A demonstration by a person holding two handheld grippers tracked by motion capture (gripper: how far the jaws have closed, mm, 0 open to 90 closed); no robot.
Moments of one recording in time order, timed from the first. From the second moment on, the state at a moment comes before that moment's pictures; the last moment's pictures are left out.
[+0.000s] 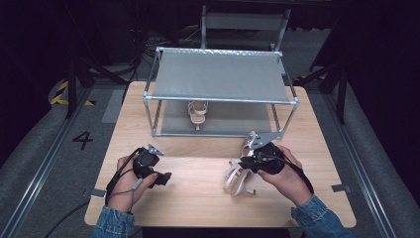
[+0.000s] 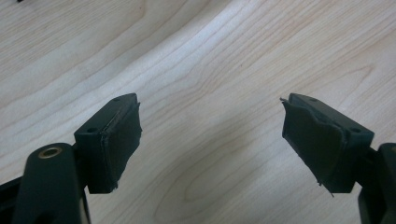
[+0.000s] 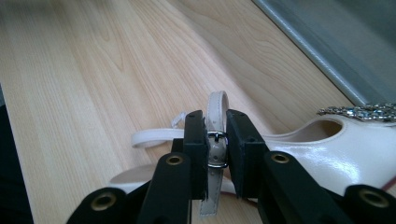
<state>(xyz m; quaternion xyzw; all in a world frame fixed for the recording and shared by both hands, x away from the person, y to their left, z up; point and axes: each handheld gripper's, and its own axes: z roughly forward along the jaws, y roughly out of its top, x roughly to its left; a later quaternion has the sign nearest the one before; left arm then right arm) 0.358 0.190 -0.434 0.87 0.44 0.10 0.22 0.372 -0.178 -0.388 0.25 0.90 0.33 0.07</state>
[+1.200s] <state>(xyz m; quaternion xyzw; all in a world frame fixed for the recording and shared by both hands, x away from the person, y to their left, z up) 0.391 0.145 -0.433 0.89 0.39 0.07 0.23 0.373 -0.295 -0.401 0.41 0.84 0.34 0.08</state>
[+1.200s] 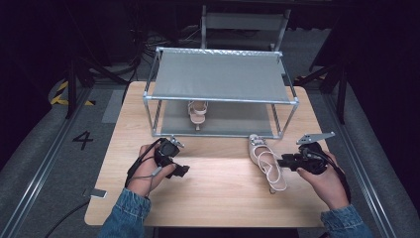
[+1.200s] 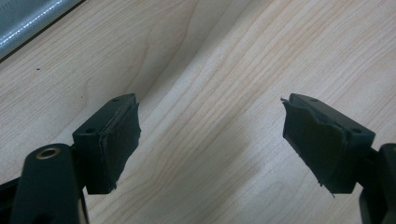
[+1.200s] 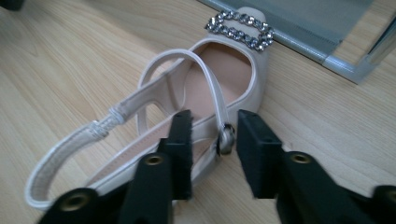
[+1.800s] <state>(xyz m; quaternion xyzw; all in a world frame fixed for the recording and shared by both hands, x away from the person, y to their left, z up) 0.391 0.147 -0.436 0.89 0.39 0.07 0.22 0.370 -0.242 -0.393 0.42 0.83 0.36 0.05</state>
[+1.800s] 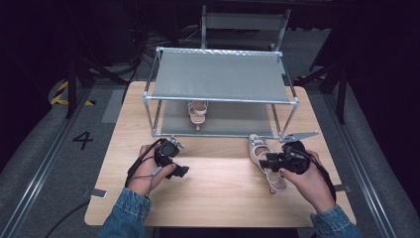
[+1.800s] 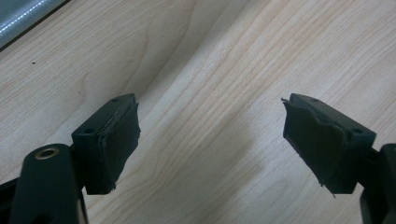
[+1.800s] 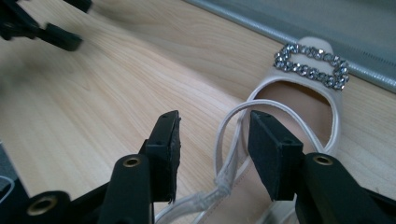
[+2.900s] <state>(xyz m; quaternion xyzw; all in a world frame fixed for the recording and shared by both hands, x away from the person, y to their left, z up) 0.375 0.171 -0.440 0.88 0.41 0.07 0.21 0.406 -0.201 -0.435 0.39 0.89 0.22 0.10</state>
